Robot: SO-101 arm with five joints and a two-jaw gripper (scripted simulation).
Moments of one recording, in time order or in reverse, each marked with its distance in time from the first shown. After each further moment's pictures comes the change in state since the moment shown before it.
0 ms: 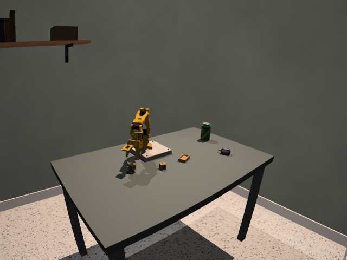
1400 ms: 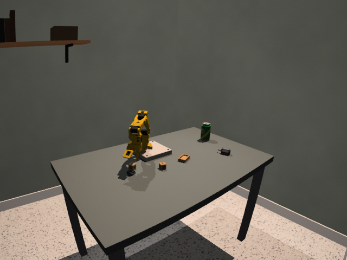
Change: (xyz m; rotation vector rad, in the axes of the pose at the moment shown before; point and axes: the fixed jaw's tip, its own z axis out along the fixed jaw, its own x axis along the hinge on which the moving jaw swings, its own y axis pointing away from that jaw) arm 0.009 0.000 0.009 0.090 0.284 -0.082
